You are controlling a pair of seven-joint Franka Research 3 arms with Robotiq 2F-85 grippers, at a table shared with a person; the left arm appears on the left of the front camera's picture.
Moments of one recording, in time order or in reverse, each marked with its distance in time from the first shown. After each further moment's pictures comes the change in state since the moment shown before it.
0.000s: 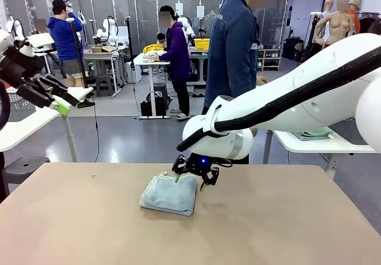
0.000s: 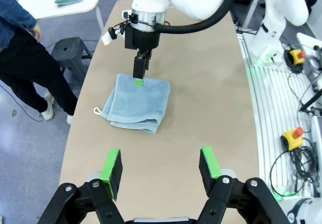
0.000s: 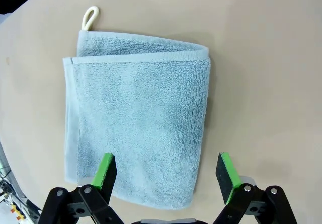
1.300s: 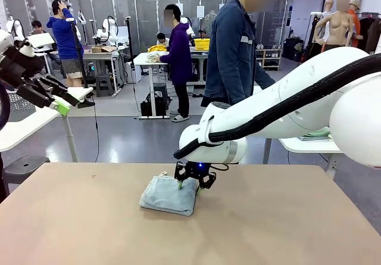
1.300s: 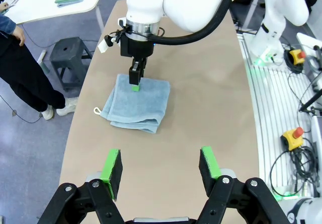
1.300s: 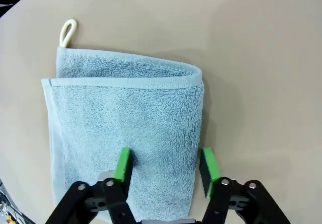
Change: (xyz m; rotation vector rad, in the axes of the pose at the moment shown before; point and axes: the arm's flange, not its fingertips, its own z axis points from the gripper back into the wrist) left arm 0.000 0.000 0.000 0.000 0.000 0.000; right arm 0.012 0.000 -0.025 -0.050 -0.012 -0.016
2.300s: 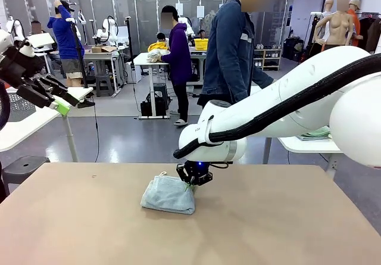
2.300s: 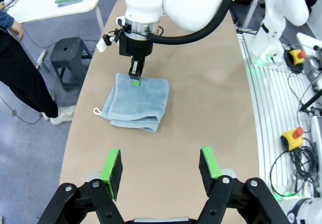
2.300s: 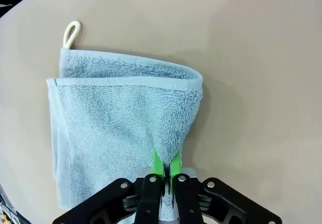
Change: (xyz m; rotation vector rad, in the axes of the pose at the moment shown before) left arm 0.000 0.000 0.000 0.000 0.000 0.000; right arm 0.003 0.004 0.005 -0.015 -0.016 0.028
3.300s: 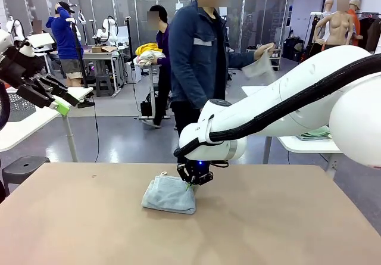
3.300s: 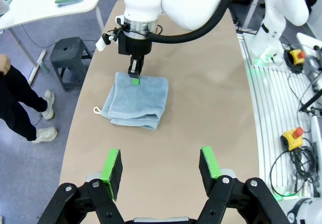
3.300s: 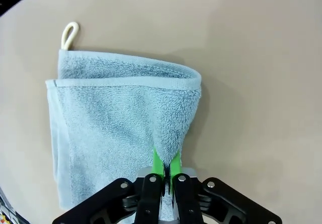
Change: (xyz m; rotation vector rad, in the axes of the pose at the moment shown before) left arm 0.000 0.000 0.000 0.000 0.000 0.000; right arm 0.006 -0.007 0.002 -0.011 0.003 -0.007
